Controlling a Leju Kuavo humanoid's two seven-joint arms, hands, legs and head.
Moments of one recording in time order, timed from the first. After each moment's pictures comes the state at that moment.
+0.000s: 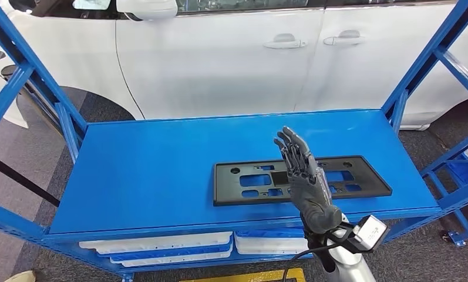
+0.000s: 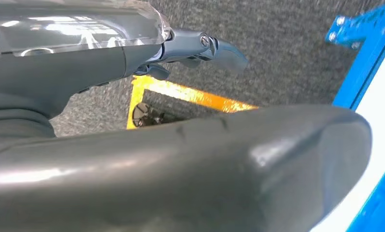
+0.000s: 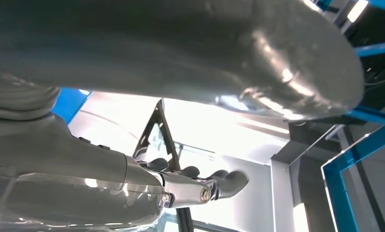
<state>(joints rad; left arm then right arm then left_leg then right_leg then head) -0.09 -0.06 1.27 -0.22 -0.89 -0.03 -0.28 -0.09 -0.07 0.23 -1.76 -0.01 0.25 -0.69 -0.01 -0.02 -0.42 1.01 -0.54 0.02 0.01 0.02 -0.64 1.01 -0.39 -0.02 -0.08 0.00</state>
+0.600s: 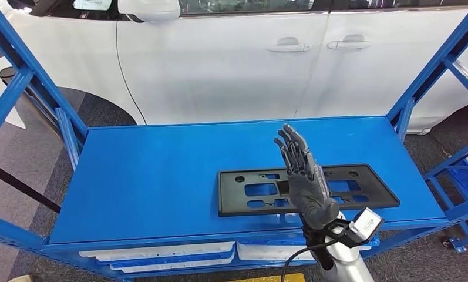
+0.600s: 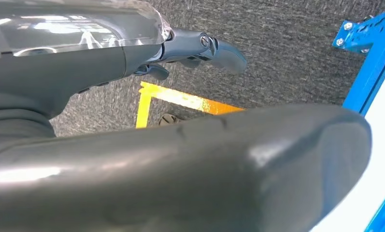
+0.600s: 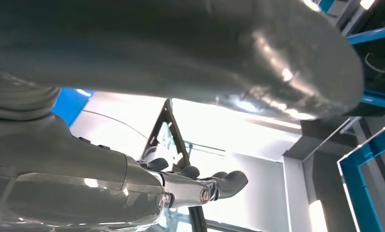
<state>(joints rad) -0.09 -0.06 1.26 -0.22 -0.91 0.00 -0.24 -0.11 -0.06 0.22 -1.71 -0.03 0.25 -0.68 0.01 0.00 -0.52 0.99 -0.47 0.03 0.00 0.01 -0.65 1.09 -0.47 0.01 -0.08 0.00</state>
